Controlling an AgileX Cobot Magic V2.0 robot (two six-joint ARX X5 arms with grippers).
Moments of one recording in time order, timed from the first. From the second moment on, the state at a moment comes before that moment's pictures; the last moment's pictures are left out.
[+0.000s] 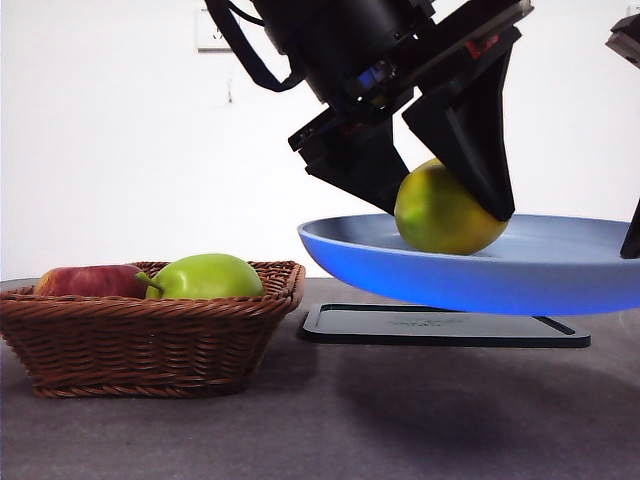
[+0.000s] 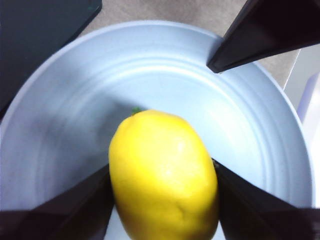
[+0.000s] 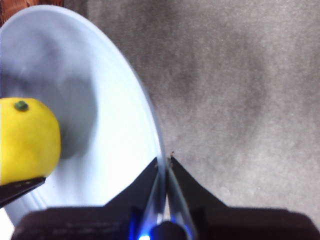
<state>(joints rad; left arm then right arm) -1.00 1.64 1.20 -0.42 0.11 -0.06 0.16 1.05 0.69 -0.75 -0.49 0.20</state>
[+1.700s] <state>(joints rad) -0.98 1.16 1.20 -0.68 0.07 -0.11 0.05 1.91 1.32 -0.49 -0.48 0.26</state>
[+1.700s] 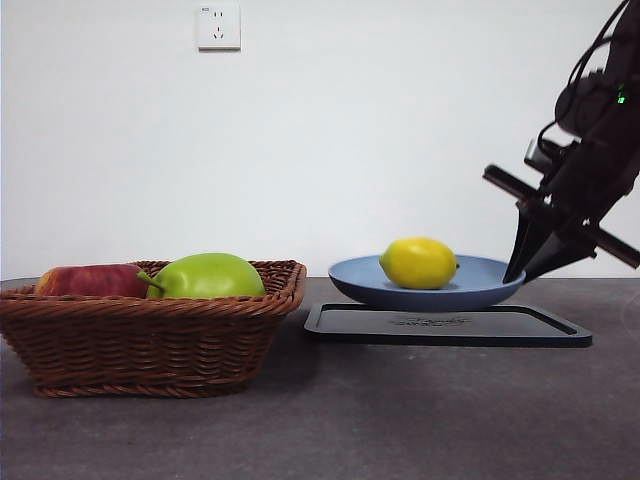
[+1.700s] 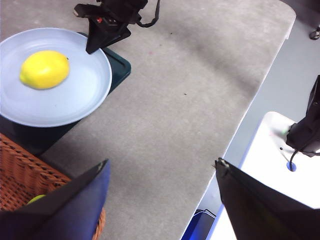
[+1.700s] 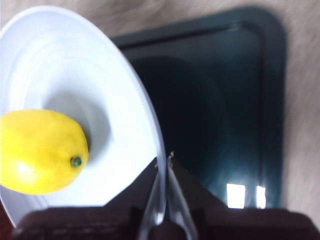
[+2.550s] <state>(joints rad) -0.98 1.16 1.20 -0.68 -0.01 -0.11 0.04 1.95 1.33 -0.50 -0.46 0.27</state>
